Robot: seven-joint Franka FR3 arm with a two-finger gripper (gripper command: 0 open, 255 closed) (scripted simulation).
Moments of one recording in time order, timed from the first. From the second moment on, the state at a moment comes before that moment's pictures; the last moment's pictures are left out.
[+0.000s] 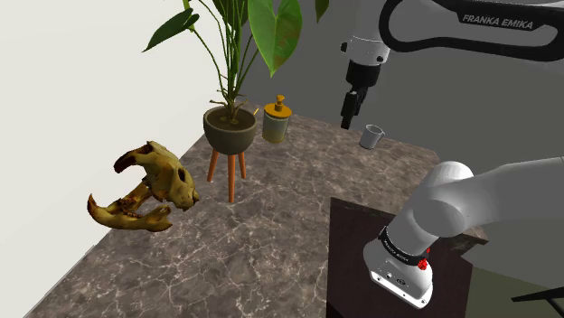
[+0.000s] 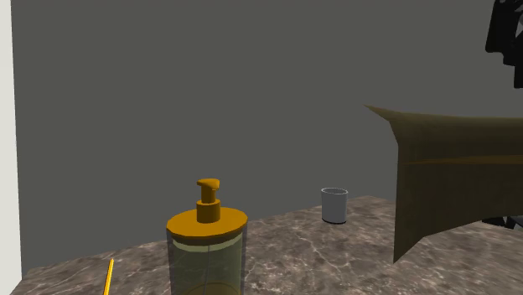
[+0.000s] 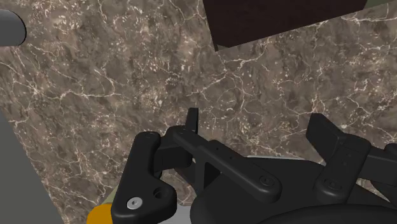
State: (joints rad) arm 0.02 -0.76 0.07 -2.42 -0.04 1.56 -0.15
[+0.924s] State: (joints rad) arm -0.04 -0.33 0.02 -2.22 -0.12 1.82 -0.20
